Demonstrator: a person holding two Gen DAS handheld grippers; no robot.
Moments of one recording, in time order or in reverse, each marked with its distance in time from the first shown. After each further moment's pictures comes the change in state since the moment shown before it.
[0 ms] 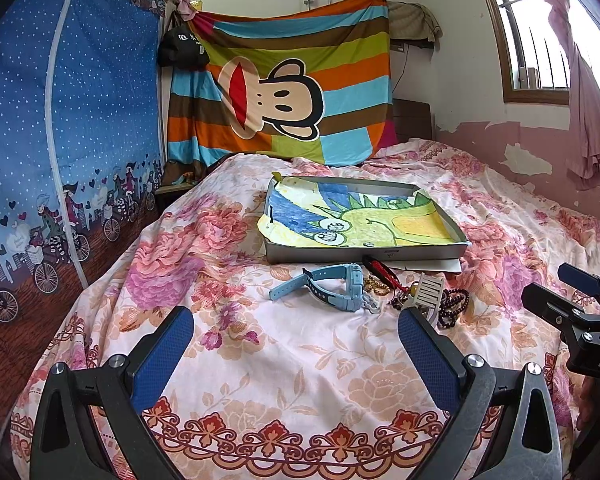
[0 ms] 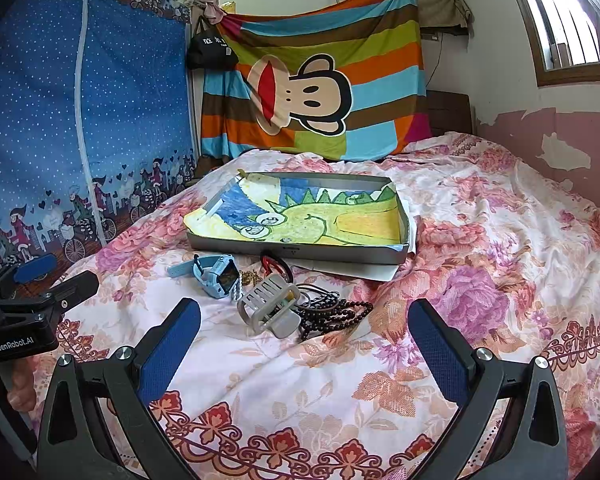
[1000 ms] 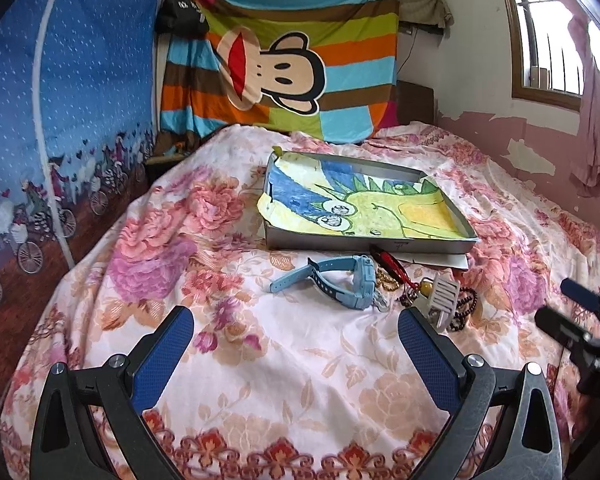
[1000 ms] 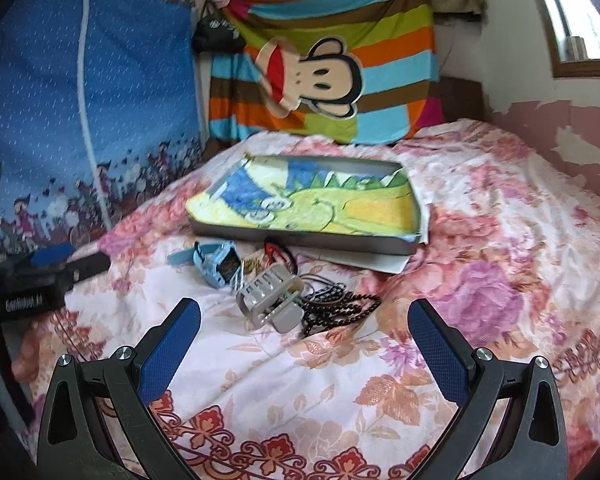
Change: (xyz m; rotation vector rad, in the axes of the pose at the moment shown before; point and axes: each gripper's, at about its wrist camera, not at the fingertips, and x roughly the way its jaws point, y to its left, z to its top) left arm 0.043 0.014 0.017 -0.052 0.110 -0.052; right arm 0.028 -0.003 0.005 -0.026 0.083 0.046
